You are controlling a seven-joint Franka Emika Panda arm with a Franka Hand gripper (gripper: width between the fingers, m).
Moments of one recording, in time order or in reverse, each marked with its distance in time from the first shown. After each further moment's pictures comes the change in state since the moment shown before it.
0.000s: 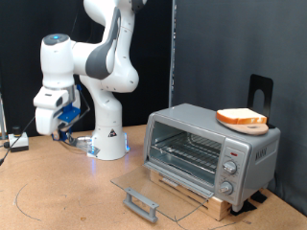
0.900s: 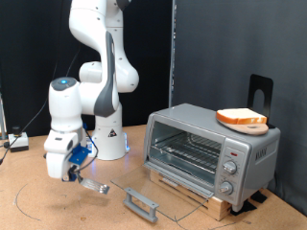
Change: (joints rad) arm 0.017 0.416 0.074 0.023 -0.047 0.423 0.054
